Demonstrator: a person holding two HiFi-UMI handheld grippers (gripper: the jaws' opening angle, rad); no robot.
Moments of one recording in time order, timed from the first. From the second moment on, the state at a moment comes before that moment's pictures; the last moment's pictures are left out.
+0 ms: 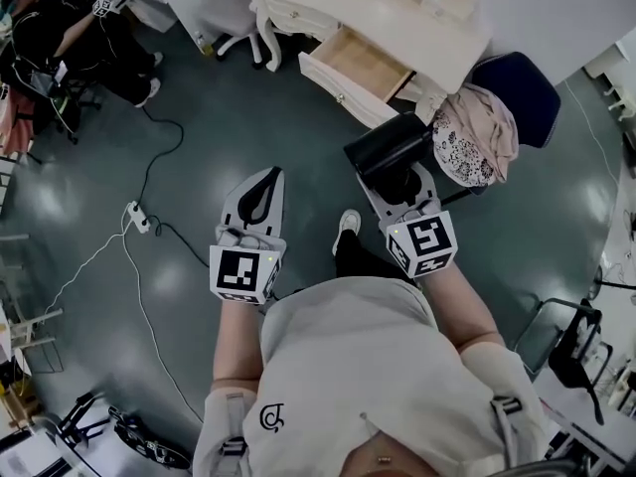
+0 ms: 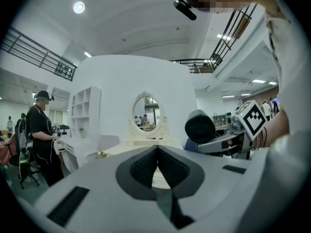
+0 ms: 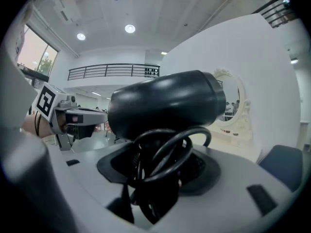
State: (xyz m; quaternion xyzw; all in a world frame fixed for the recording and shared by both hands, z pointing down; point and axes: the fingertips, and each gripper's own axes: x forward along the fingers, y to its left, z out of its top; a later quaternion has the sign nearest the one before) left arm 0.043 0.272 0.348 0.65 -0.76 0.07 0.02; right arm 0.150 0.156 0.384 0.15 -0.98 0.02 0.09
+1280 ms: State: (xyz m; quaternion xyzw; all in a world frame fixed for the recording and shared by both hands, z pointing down) left arm -0.129 -0.080 0.352 0.76 -0.64 0.08 0.01; right arm -0.007 -0.133 0.409 0.25 -0.96 0.04 0.13
